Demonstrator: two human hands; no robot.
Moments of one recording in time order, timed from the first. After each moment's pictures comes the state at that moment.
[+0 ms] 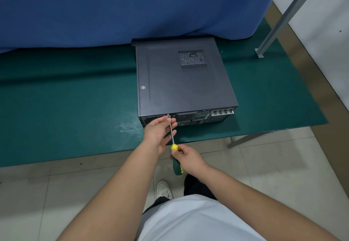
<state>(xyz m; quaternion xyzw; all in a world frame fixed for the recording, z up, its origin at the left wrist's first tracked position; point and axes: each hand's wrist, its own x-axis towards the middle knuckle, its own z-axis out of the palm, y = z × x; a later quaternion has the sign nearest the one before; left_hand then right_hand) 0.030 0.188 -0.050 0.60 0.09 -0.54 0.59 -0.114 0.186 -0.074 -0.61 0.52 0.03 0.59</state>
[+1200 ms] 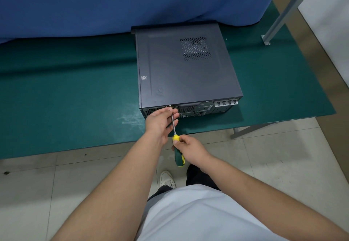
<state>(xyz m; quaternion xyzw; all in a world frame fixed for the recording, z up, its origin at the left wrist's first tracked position) 0.027 0.182 -0.049 0.62 0.09 -0.52 0.58 -0.111 0.182 -0.066 -0.61 0.51 0.02 0.61</state>
